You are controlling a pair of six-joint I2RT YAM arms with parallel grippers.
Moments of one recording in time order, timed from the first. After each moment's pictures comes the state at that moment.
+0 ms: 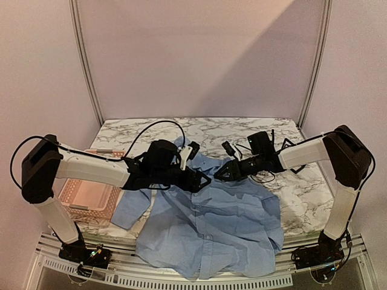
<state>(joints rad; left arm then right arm) -0.91 1.71 0.95 0.21 0.15 -0.37 0.56 1.87 1.01 0.14 -0.79 0.40</state>
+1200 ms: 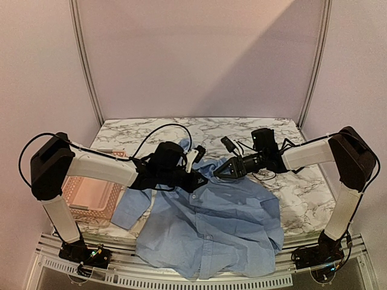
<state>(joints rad) -0.92 1.80 1.00 0.20 0.19 -0.35 0.56 1.82 0.97 0.27 -1.06 0.45</state>
